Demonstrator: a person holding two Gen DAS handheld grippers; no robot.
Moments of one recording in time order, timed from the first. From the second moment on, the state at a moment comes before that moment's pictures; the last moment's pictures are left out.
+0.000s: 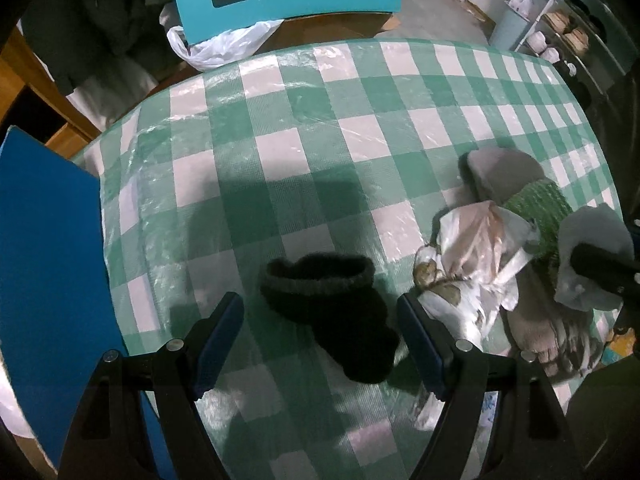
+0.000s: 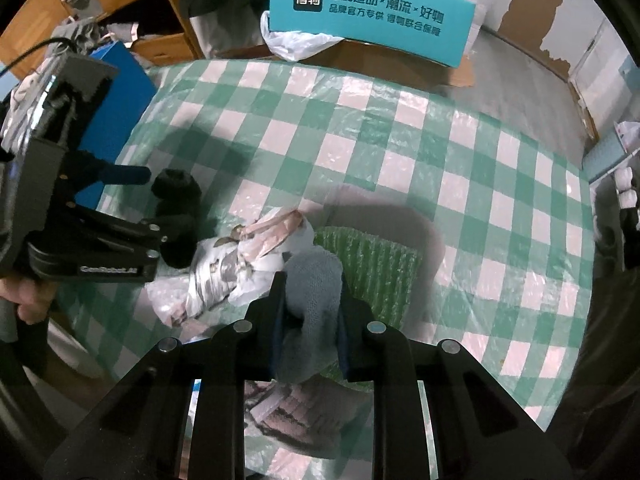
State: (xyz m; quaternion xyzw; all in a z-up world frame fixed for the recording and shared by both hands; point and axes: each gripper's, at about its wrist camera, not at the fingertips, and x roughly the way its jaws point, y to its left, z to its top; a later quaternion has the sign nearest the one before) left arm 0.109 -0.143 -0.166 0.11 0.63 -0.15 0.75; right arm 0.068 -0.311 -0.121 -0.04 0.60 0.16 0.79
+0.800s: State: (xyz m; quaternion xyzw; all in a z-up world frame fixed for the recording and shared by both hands) left arm 0.099 -0.134 -0.140 0.11 0.59 -0.19 0.77; right arm 0.078 -0.300 -0.092 -0.03 0.56 0.16 0.81
